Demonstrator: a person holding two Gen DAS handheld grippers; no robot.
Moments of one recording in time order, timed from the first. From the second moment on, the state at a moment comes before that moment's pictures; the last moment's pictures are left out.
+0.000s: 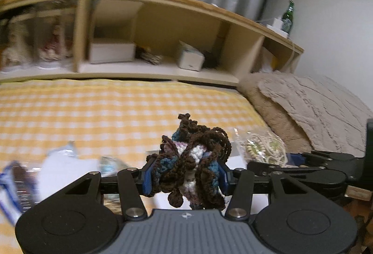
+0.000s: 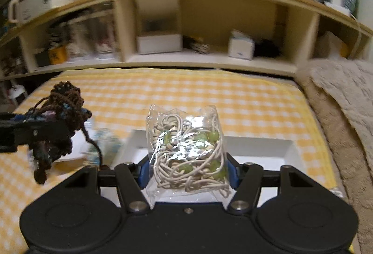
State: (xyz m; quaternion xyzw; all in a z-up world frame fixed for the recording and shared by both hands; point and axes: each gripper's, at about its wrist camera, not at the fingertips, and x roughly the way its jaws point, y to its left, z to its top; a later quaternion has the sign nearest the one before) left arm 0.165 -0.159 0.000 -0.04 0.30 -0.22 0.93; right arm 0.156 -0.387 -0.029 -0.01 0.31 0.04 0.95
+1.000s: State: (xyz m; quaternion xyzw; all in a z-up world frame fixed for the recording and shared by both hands) left arm 0.277 -0.319 -0.119 -0.15 0.43 -0.29 0.84; right arm 0.215 -0.488 -0.105 -0.05 0.35 -0.03 0.93
